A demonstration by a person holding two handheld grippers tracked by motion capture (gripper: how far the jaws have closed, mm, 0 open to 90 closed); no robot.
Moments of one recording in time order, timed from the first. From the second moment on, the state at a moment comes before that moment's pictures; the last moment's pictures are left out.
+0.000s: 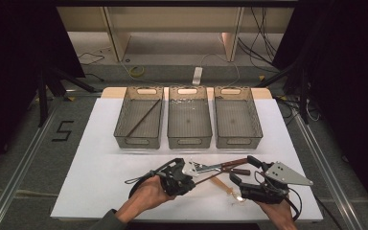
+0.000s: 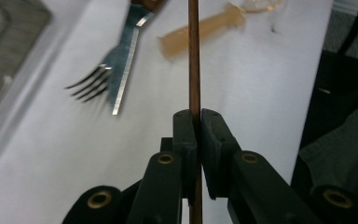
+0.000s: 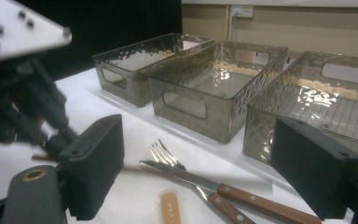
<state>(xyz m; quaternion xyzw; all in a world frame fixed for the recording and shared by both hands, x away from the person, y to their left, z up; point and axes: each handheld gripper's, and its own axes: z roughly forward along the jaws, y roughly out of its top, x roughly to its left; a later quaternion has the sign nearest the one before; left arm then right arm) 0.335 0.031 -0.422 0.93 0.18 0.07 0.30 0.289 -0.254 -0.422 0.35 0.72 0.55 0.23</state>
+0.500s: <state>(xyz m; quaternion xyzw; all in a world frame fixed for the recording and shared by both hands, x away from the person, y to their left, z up) 0.368 0.080 -0.393 0.88 0.27 0.12 0.36 0.290 -0.251 -0.424 0.35 0.73 0.55 0.23</state>
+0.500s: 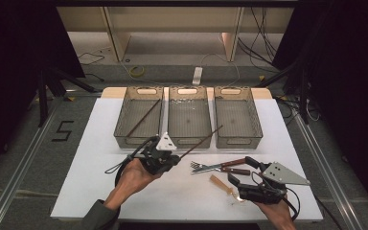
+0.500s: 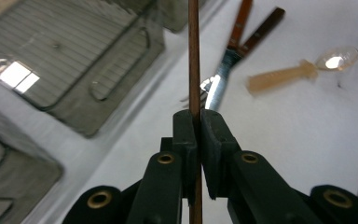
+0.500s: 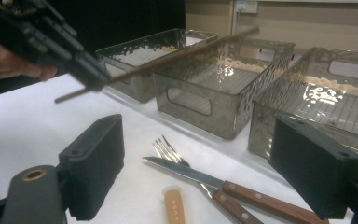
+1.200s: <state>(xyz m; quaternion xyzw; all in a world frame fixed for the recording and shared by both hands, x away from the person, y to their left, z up) 0.399 0.137 -0.374 0.83 0.35 0.16 0.40 0.290 -0.250 -0.425 0.35 0.73 0.55 0.22</state>
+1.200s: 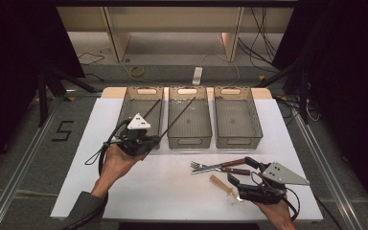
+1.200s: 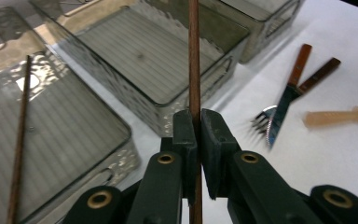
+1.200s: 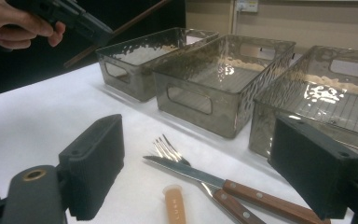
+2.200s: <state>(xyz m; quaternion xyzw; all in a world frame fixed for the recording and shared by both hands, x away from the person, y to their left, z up) 0.461 0.192 -0.366 0.76 0.45 0.18 0.42 0.290 -0.250 -0.426 0.35 0.73 0.55 0.22</state>
